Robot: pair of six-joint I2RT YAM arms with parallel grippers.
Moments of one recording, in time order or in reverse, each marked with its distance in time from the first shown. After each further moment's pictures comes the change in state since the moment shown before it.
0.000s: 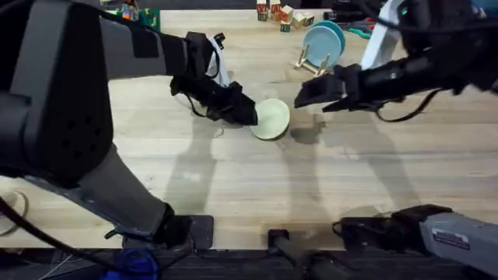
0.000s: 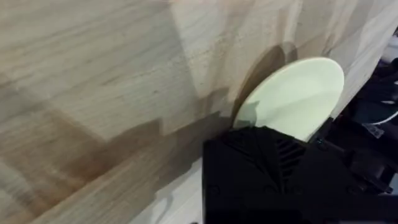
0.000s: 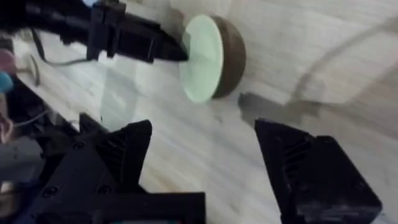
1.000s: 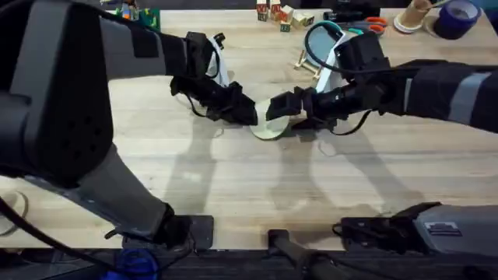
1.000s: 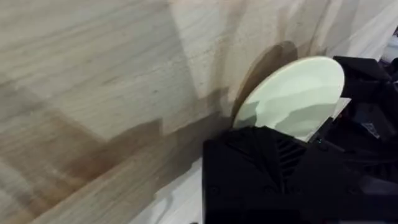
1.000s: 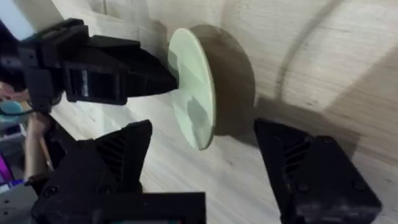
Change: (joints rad) left arm 0.000 0.000 0.000 -0.001 0.000 0.000; right arm 0.155 0.224 -0.189 0.462 -0.008 0.313
